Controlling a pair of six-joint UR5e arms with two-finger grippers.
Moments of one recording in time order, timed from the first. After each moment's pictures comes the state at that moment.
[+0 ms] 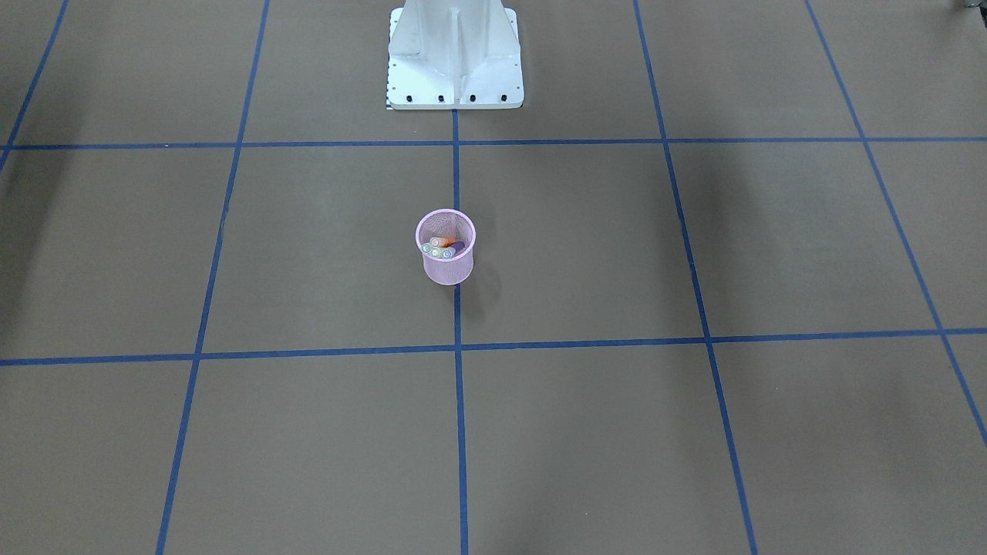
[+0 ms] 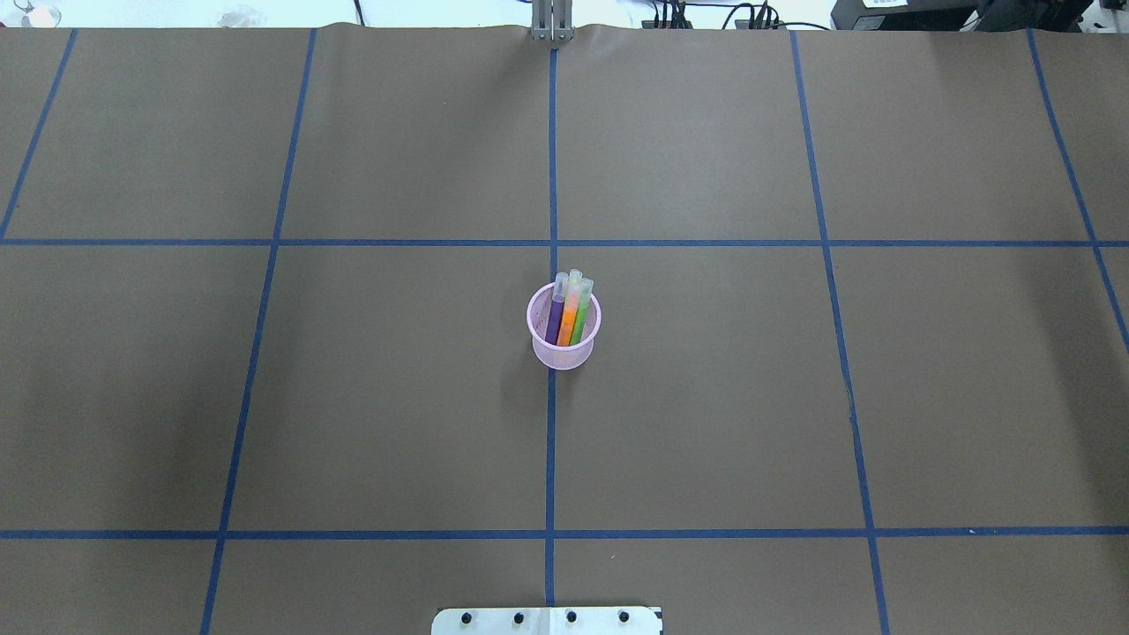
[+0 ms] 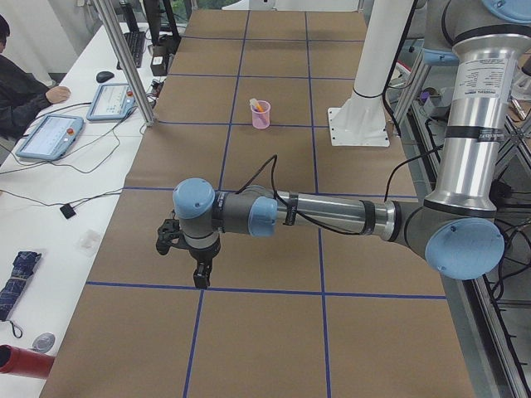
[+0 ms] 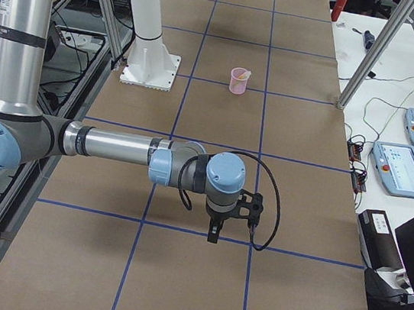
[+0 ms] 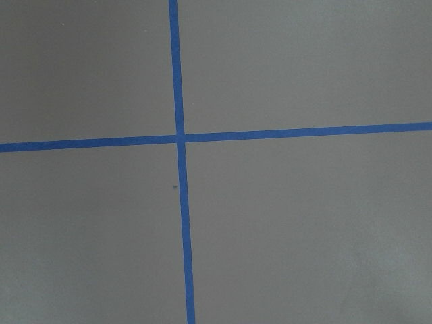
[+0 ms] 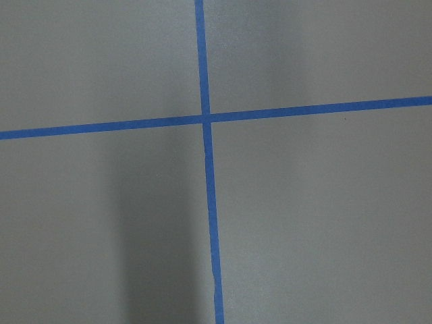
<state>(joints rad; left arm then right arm) -1.57 -1.65 -1.59 -1.56 -2.31 0.00 1.64 -1.67 1.70 -1.60 2.39 0.04</state>
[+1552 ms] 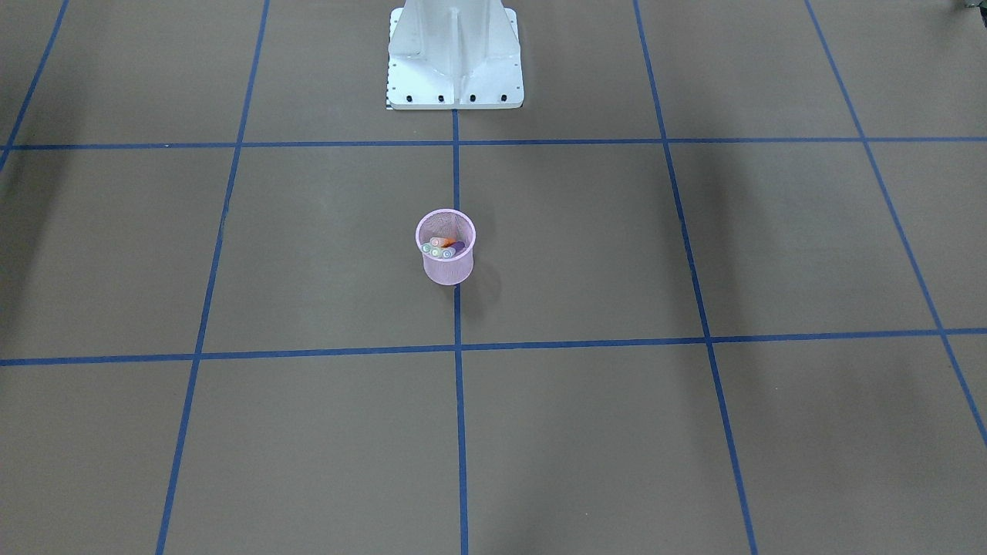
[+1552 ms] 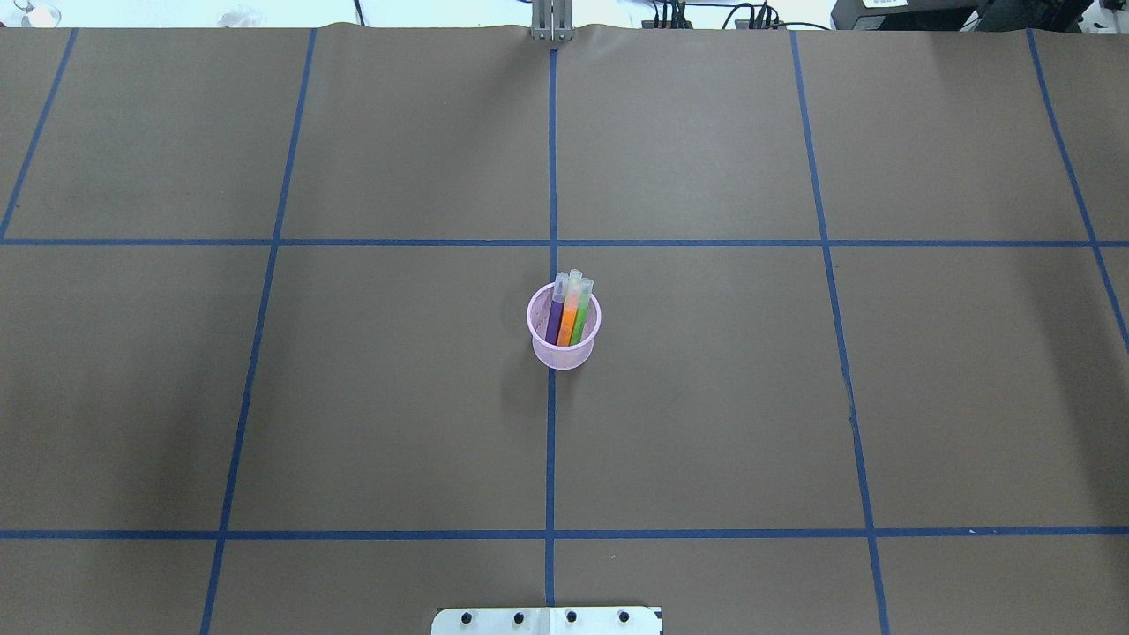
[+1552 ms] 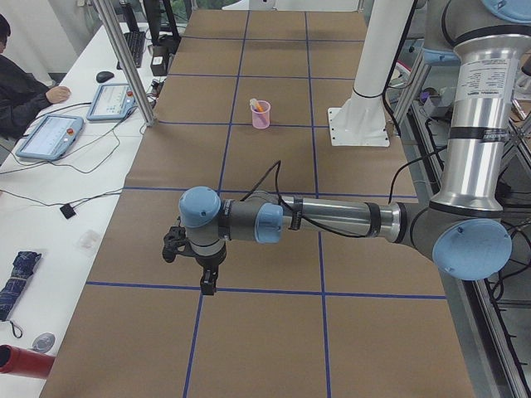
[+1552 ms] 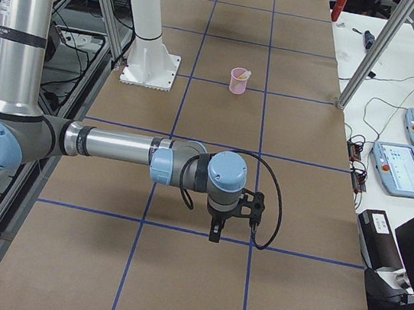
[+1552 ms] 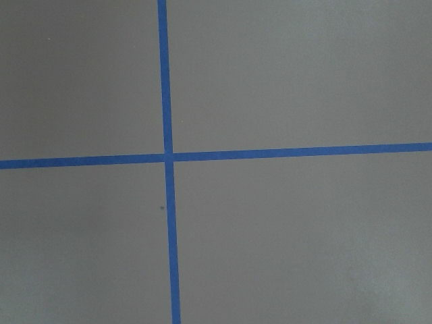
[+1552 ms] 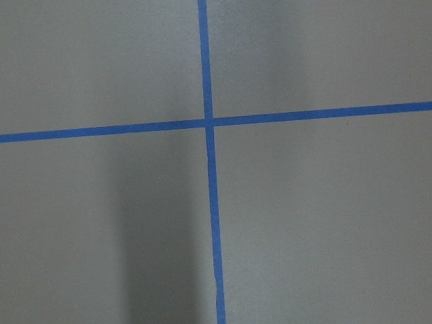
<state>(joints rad) -1.57 -1.63 -1.58 -1.57 -2.31 0.00 1.64 -1.66 1.70 -1.60 2.39 0.04</state>
